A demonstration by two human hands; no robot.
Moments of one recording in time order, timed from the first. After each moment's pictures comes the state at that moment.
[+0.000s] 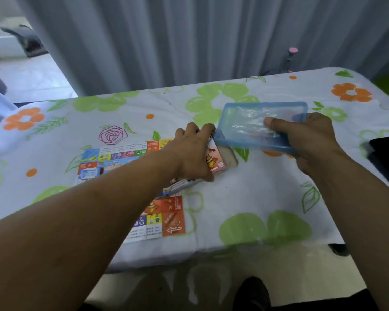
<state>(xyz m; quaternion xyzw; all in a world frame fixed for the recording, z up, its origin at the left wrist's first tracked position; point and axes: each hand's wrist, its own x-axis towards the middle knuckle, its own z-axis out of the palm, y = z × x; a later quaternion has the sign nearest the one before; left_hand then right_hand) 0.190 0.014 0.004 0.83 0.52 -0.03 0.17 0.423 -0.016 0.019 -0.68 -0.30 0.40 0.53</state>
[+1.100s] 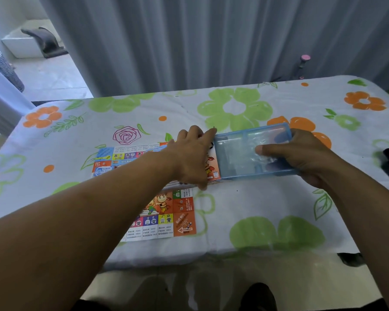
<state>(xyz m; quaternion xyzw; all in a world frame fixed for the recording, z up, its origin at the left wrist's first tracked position) 0.162 0.005 0.020 0.84 0.52 -0.09 0.15 0.406 -0.022 0.013 -0.69 -0.42 0.47 0.36</state>
